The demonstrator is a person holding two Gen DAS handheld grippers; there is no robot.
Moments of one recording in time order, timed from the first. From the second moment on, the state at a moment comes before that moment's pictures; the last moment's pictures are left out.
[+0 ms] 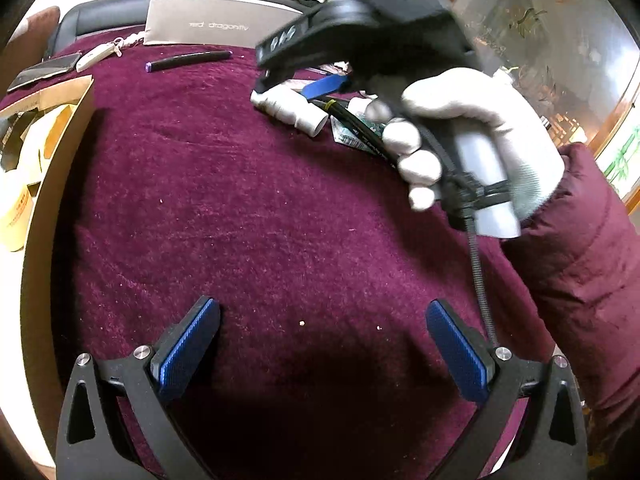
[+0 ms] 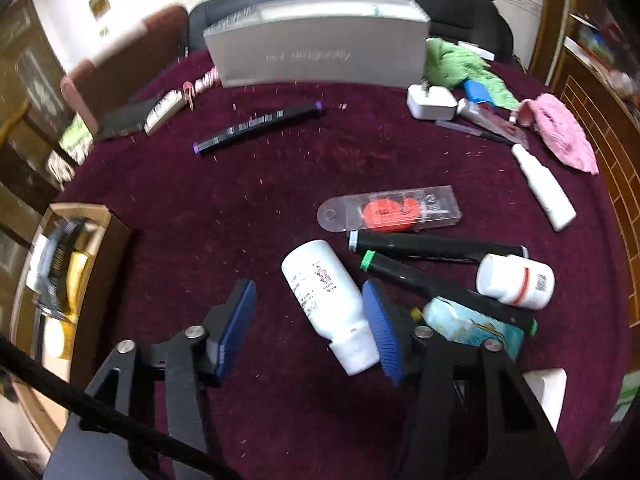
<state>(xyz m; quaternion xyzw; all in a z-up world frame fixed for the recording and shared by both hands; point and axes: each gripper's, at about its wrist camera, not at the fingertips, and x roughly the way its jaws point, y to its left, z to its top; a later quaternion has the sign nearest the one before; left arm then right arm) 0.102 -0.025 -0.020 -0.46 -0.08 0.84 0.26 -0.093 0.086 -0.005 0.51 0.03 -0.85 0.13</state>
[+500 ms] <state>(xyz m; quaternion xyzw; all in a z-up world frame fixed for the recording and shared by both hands) 0.102 -0.036 -0.020 -0.45 -0.12 0.84 0.27 -0.026 0.150 0.022 0.52 -0.15 -0.82 0.21</state>
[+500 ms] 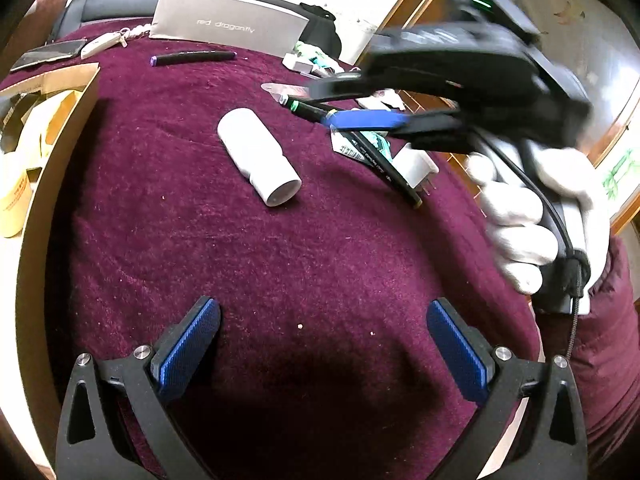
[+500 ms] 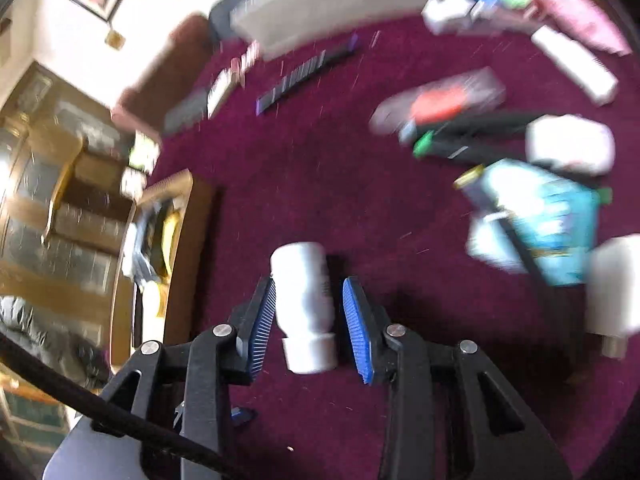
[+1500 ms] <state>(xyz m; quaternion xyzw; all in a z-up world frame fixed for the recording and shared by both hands) 0.041 -0.001 -0.021 -0.49 0.04 0.85 0.17 0.005 0.219 -0.023 0.42 -0.15 -0.89 0.10</state>
